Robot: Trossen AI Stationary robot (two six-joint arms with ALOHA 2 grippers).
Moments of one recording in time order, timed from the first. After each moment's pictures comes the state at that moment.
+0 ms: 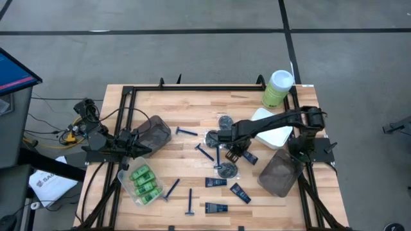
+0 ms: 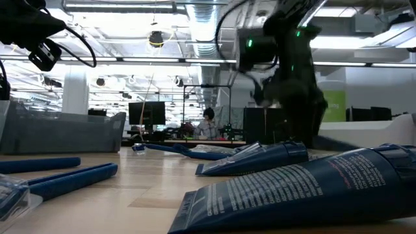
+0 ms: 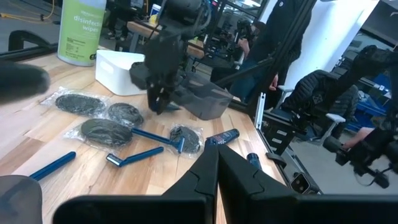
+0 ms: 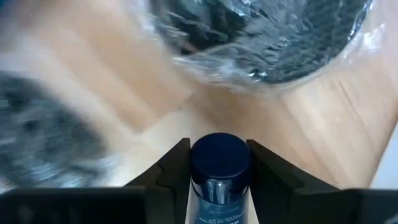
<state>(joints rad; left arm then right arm) -0.88 0.03 0.17 -0.24 -0.84 -0.47 -0.01 1.85 1.19 -0.96 -0.04 0.66</state>
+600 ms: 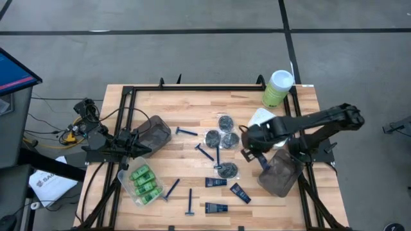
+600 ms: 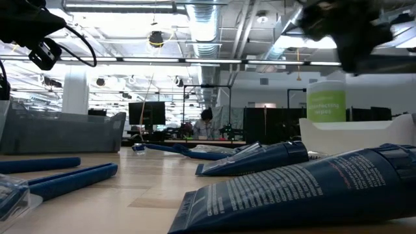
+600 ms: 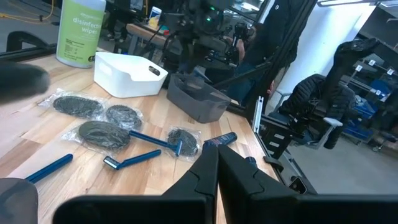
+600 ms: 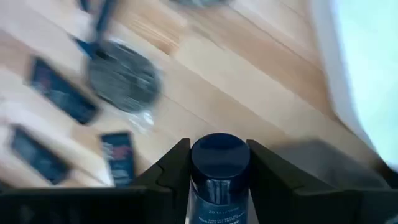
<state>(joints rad) -0.88 0.03 0.17 -0.22 -0.84 -0.47 0.19 1.41 1.19 -1.23 0.00 1.19</state>
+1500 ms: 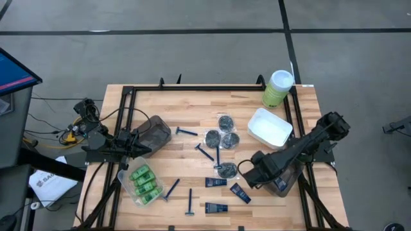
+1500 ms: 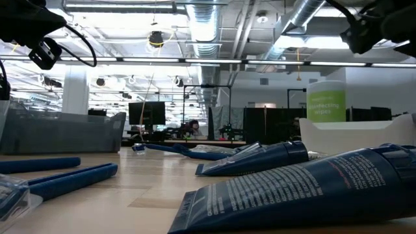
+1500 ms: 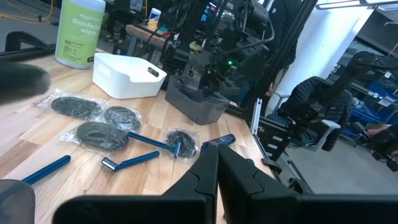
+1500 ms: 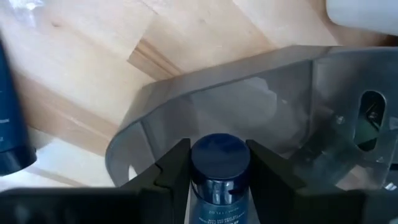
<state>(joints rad) -0.88 0.03 0.17 -0.21 -0.84 -0.47 0.54 1.66 1.19 -1.33 -0.05 1.43</state>
